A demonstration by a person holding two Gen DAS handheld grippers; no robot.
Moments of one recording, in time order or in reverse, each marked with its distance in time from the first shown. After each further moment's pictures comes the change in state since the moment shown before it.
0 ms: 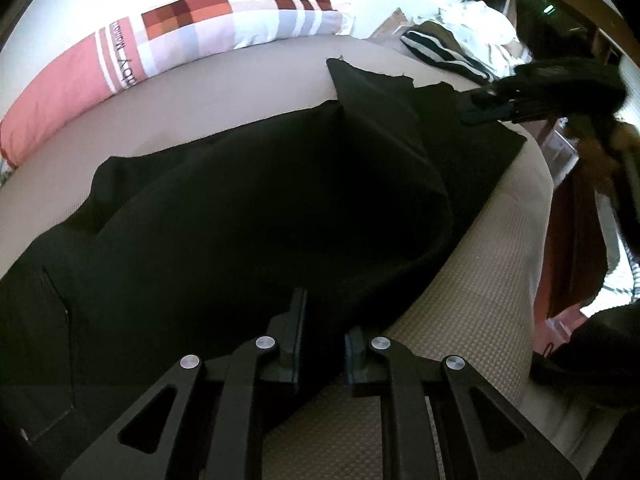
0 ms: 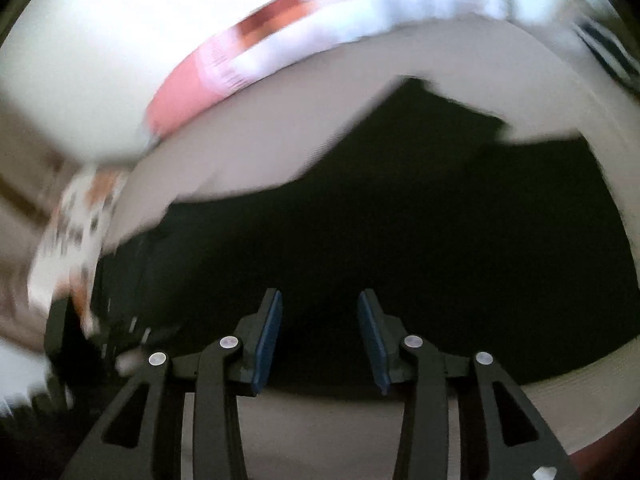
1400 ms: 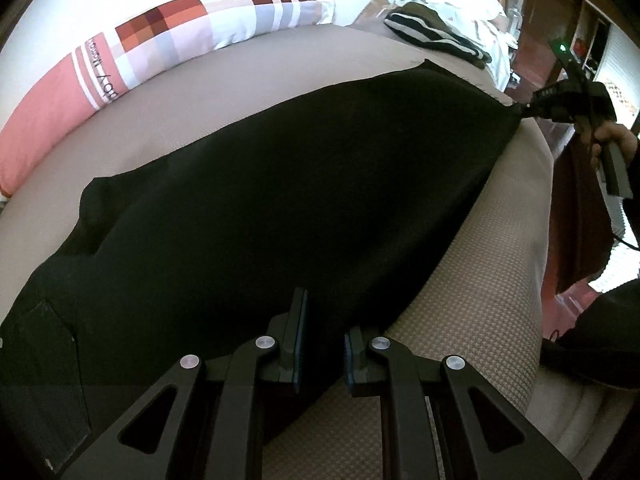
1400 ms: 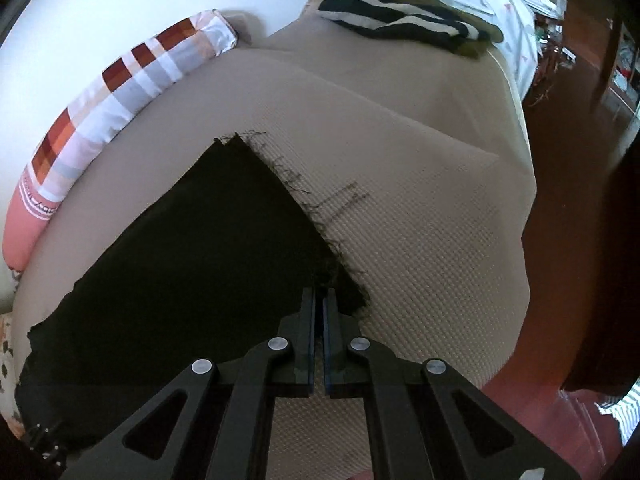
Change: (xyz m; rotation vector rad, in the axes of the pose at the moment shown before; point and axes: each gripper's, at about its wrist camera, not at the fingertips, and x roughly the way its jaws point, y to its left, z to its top) left arm 0.006 -0.010 0.006 0.101 0.043 0.014; right arm -0.083 -0.145 -0.027 0.310 -0.204 -0.484
